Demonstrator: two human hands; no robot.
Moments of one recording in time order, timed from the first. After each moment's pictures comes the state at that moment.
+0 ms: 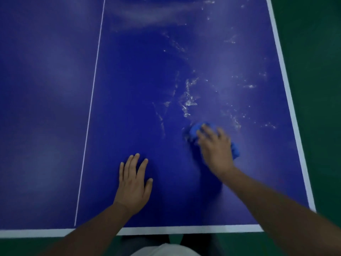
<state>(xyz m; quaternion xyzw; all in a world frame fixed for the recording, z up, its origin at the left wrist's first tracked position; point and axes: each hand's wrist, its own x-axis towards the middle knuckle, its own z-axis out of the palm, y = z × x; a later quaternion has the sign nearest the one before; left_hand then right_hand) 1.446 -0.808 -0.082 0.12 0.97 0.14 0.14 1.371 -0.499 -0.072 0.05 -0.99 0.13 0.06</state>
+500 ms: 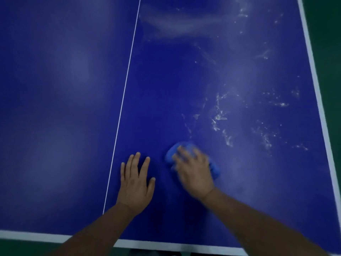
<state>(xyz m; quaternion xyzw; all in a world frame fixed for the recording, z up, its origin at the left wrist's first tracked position) 1.407 -0.880 -0.081 0.07 0.98 0.14 0.13 1.368 -0.650 -0.082 0.15 -0.98 0.13 0.03</state>
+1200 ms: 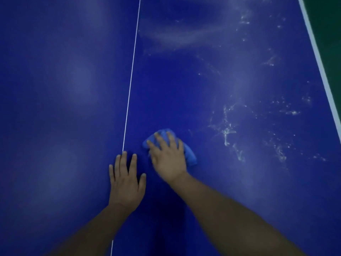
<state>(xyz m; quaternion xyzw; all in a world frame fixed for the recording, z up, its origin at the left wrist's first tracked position) 1.330 -0.925 -0.083 0.00 0.99 0.12 0.12 1.261 -0.755 -0.091 0.12 -0.99 0.11 -0.05</state>
